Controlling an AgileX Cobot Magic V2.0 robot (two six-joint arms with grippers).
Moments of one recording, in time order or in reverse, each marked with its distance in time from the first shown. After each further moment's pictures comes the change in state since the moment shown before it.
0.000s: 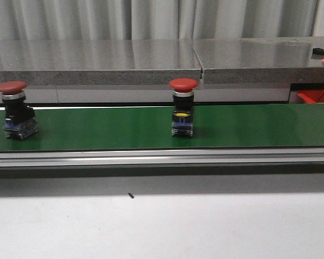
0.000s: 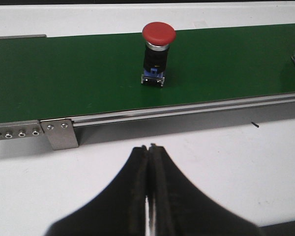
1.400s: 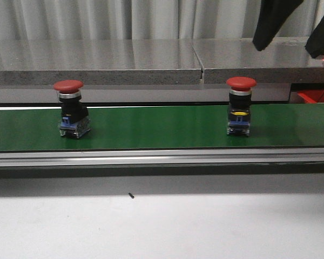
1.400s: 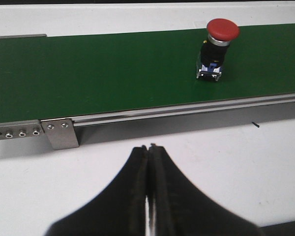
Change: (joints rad) left arm 0.000 0.000 0.000 0.000 0.001 0.000; right arm 0.352 0.981 -0.758 0.072 0.283 0.100
